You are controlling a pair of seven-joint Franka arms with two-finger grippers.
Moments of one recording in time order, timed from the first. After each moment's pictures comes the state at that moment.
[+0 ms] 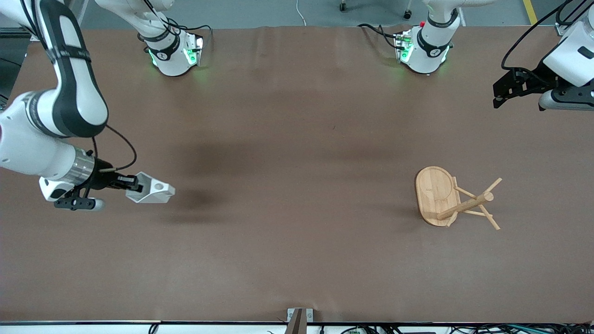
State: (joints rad) left arm 0.01 -0.07 -0.13 -1.57 0.02 1.50 -0.02; right arm -0.04 0.25 0.10 -1.77 0.37 2.01 -0.01
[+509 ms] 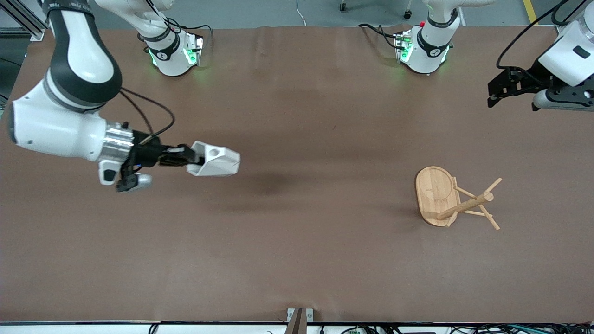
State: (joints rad) left arm -0.01 -0.06 -0.14 -1.57 -0.06 1.50 -0.01; right arm -0.02 0.21 0.30 -1.76 0.84 1.94 -0.07
